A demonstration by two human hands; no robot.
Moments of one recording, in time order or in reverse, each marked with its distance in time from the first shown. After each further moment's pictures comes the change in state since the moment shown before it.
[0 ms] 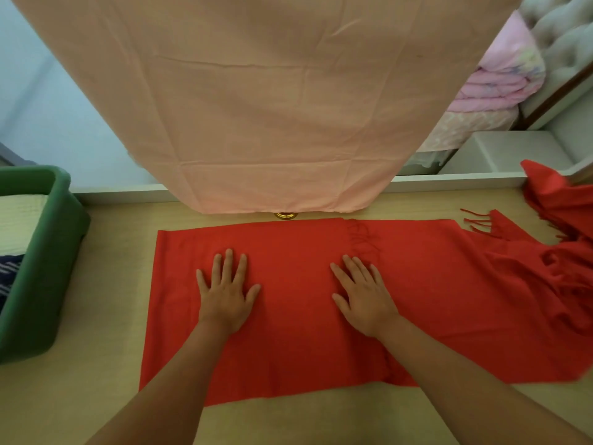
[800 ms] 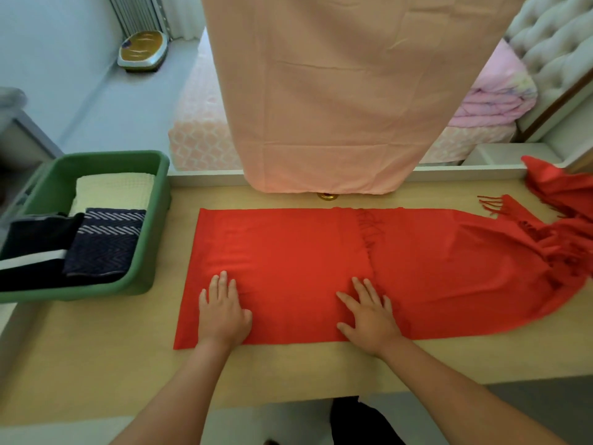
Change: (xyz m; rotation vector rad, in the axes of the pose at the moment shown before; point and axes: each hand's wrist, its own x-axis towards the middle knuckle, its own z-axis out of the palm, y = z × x) left_hand -0.156 -0.114 -0.013 0.059 0.011 -0.114; right_hand -0.117 -0.146 0.031 0.114 -0.138 0.106
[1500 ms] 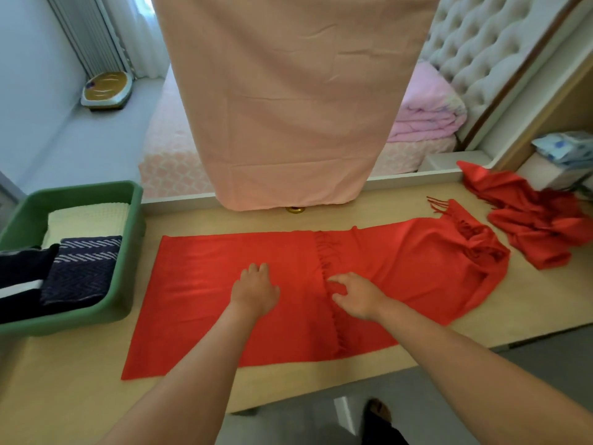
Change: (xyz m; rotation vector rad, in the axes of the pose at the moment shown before) left_hand 0.014 0.103 -0.074 -0.174 -0.089 0.201; right_hand -0.017 0.015 -0.071 0.301 0.028 0.083
